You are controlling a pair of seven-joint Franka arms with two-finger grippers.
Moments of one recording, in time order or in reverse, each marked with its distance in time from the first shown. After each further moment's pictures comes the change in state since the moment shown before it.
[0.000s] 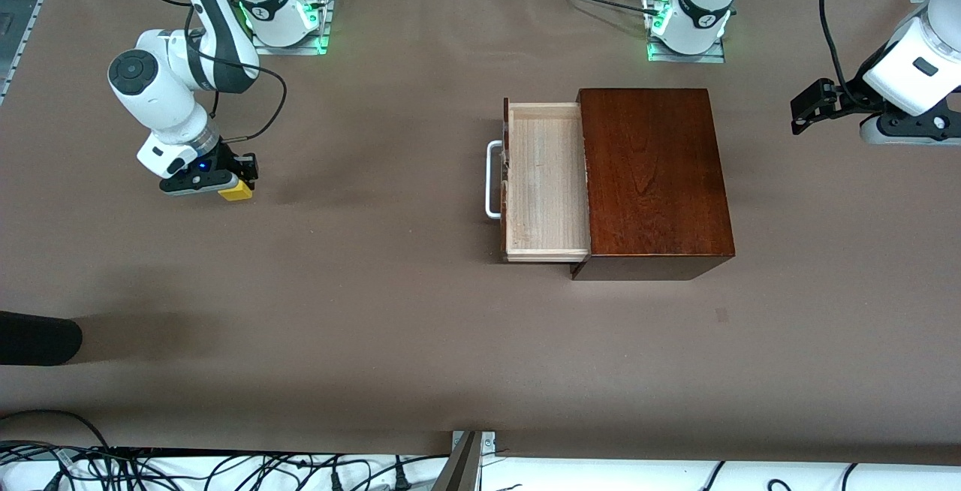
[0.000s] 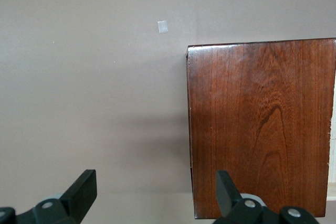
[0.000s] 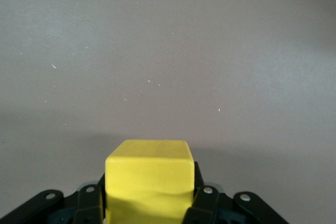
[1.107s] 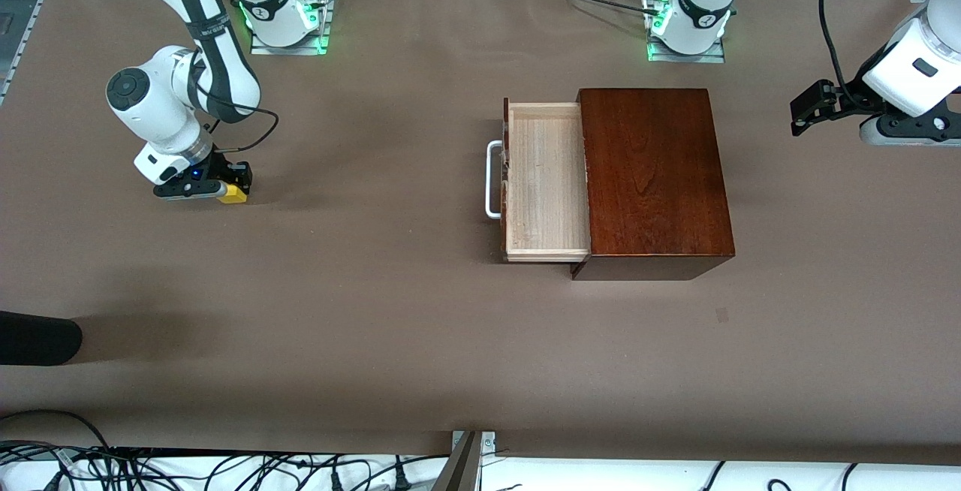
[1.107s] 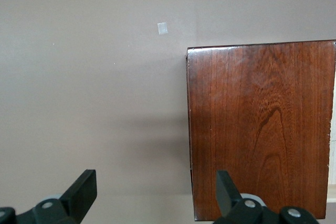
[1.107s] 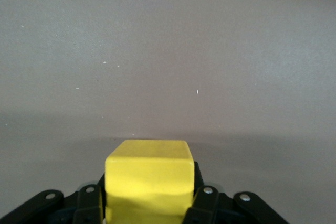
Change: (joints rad) left arm 0.000 0.002 0.000 0.000 0.000 0.007 0.000; right arm -0.025 0.167 0.003 -0.001 0.427 0.071 -0.333
